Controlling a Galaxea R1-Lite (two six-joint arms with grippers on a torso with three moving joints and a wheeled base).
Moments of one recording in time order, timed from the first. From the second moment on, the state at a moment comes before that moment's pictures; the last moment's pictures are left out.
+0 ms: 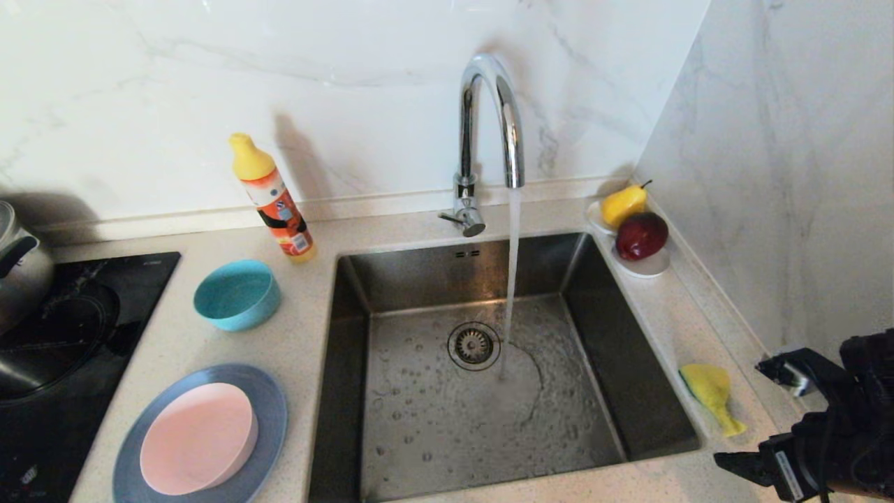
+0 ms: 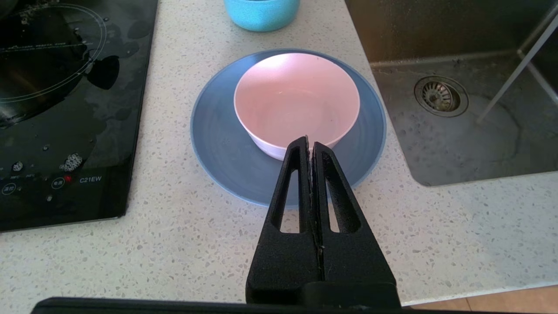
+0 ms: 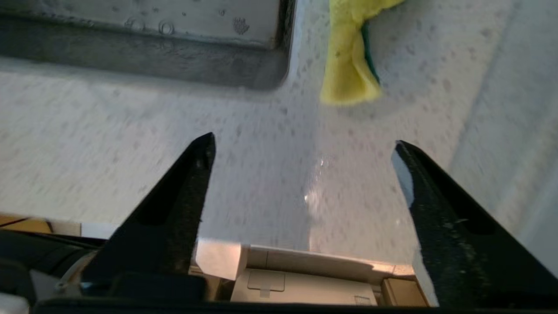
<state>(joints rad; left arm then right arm) 0.01 0.00 0.00 0.00 -0.03 0.04 0.06 1.43 -0.51 -0.06 0.05 -0.11</state>
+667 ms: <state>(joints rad) 0.01 0.00 0.00 0.00 -0.03 0.04 0.05 1.60 -0.51 -0.27 -0.01 -0.12</state>
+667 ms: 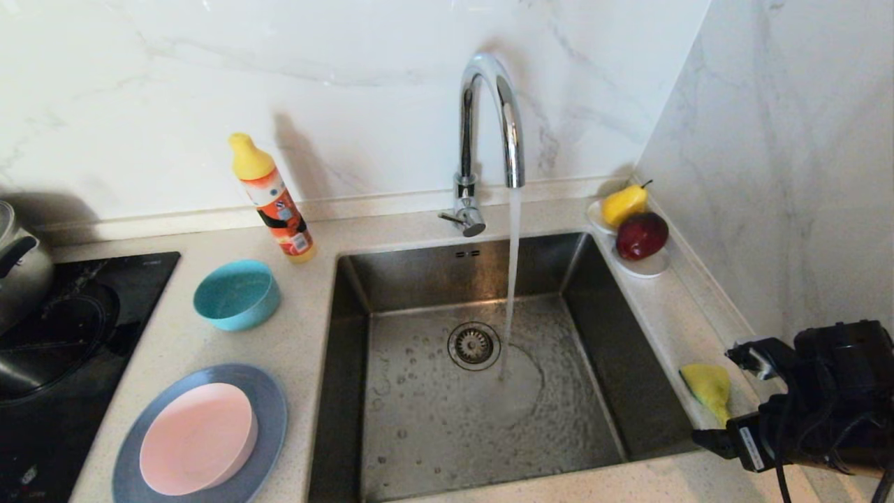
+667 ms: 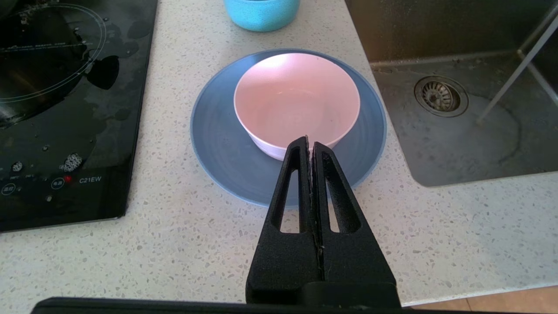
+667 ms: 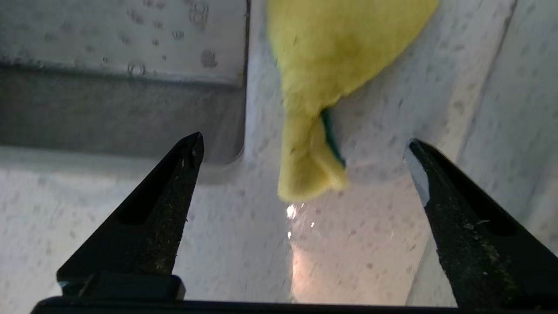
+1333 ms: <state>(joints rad) 0.01 0.00 0.00 0.00 -0.03 0.04 0.03 1.64 -0.61 -0.27 -0.01 -0.12</state>
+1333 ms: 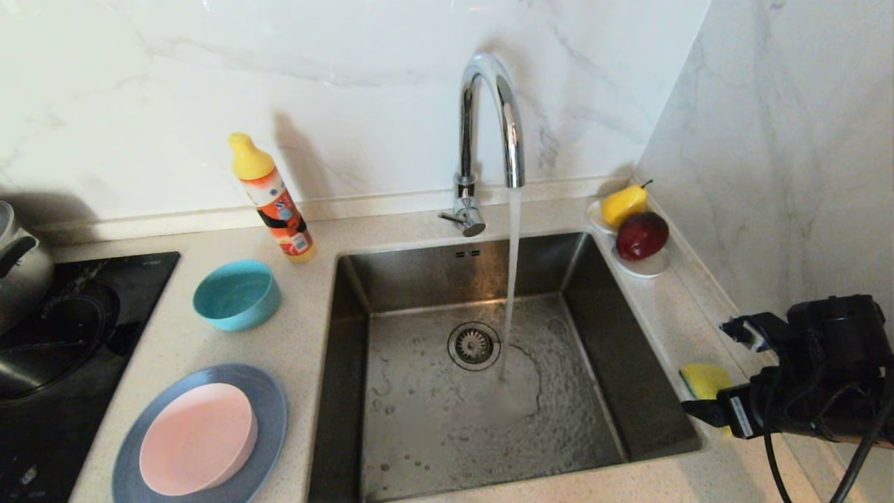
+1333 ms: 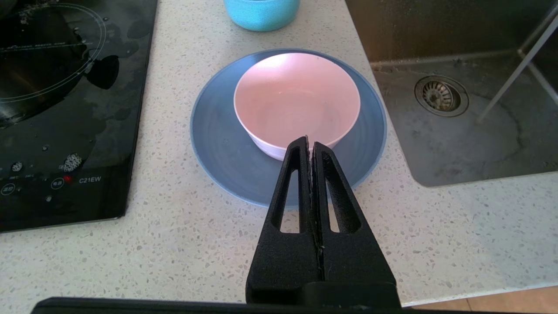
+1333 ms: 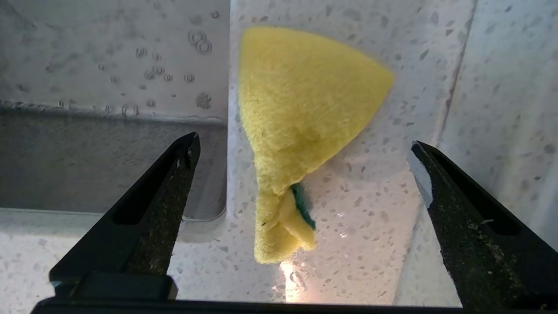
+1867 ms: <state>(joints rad) 0.01 0.00 0.00 0.00 -0.03 0.04 0.01 1.65 -0.61 -0.28 -0.01 -0.12</state>
